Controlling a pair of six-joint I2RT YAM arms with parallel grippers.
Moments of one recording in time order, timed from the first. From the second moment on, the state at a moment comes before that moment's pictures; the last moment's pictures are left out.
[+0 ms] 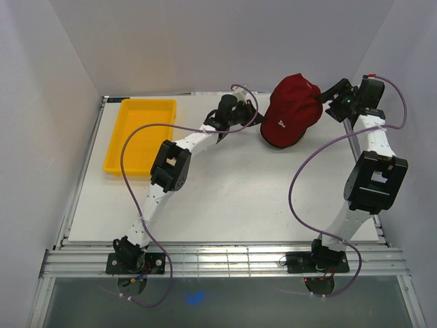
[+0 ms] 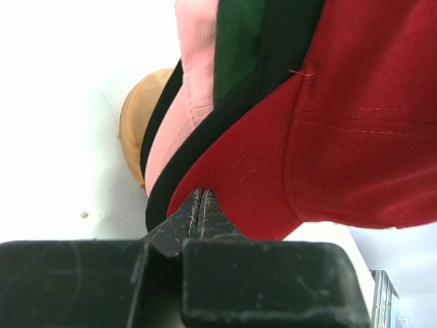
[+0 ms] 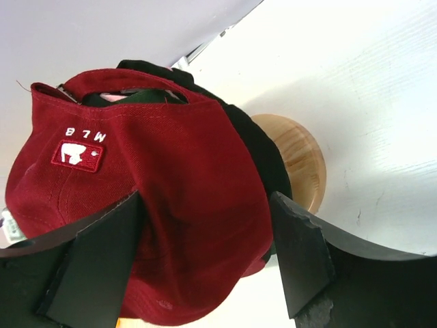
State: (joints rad) left arm -0.60 2.58 2.17 0.21 0.42 -0.68; right arm -0.24 1.82 1.53 -0.23 -0.41 0.64
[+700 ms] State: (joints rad) left arm -0.59 2.58 2.15 0.18 0.42 -0.67; right arm -0.30 1.86 1.44 -0.01 -0.57 0.84
